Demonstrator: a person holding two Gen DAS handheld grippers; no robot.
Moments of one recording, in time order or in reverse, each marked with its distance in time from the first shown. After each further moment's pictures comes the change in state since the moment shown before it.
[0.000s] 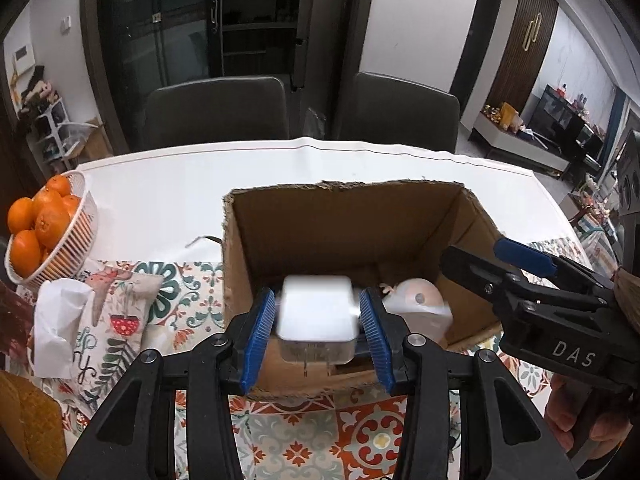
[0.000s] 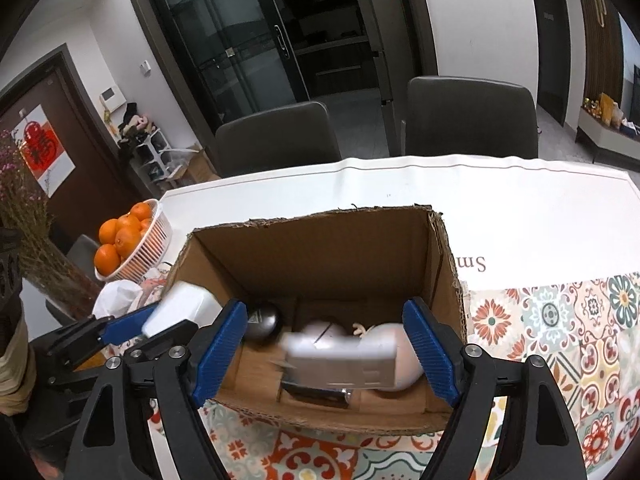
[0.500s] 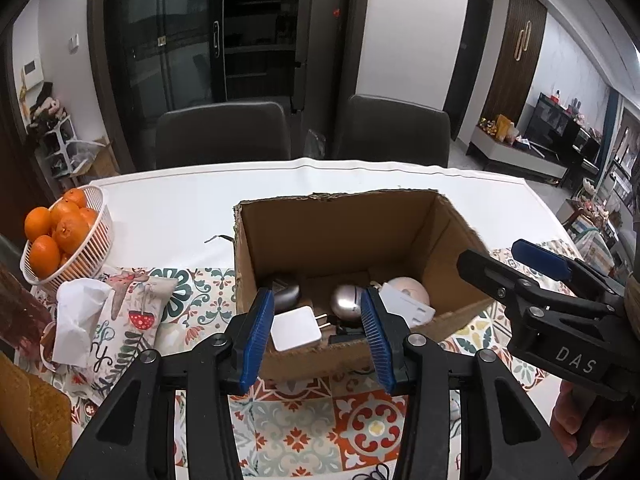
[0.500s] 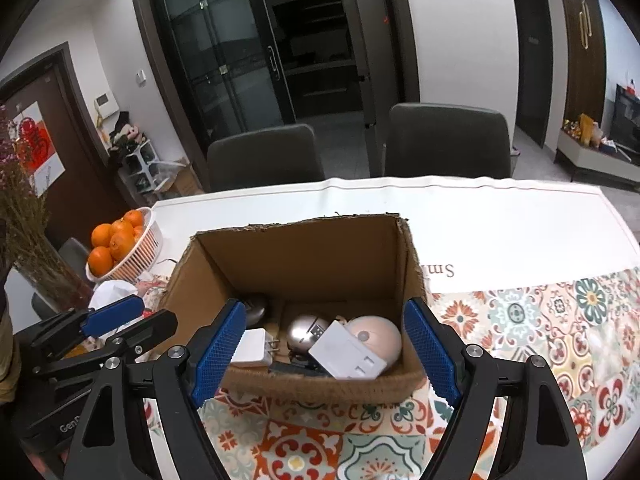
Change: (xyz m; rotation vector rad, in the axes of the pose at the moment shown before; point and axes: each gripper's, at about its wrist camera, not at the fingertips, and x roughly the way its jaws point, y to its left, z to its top) left arm -0.047 -0.009 -0.021 0.024 -0.088 0.006; right arm -0.047 0.010 -0.021 -0.027 -0.098 -0.082
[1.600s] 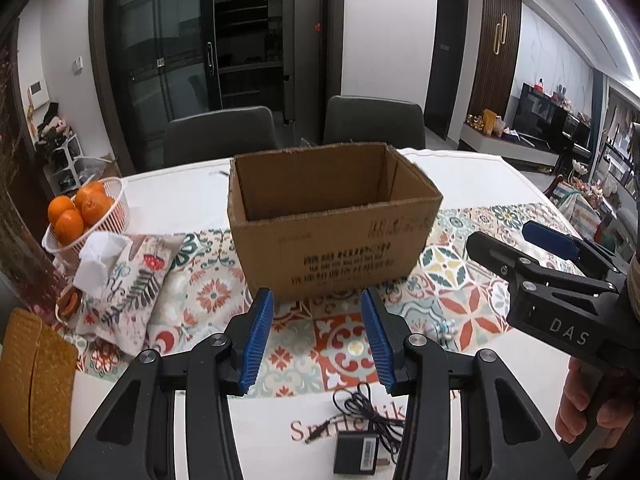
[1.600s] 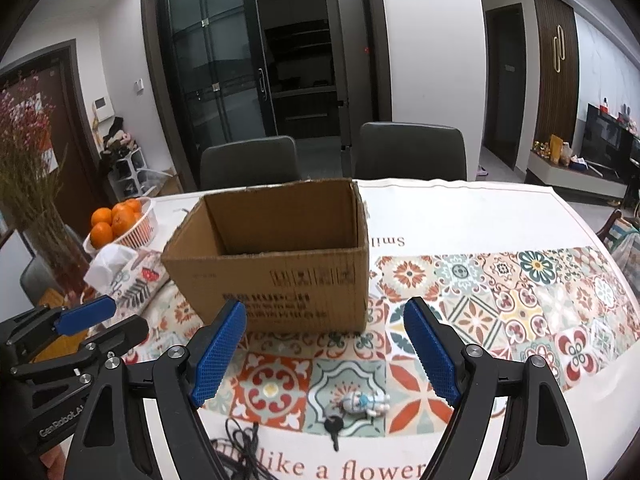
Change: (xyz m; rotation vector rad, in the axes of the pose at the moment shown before) left arm -0.068 -0.037 -0.101 0.059 -0.047 0.016; right arm -0.090 -0.007 -0.089 -0.032 -0.098 -0.095
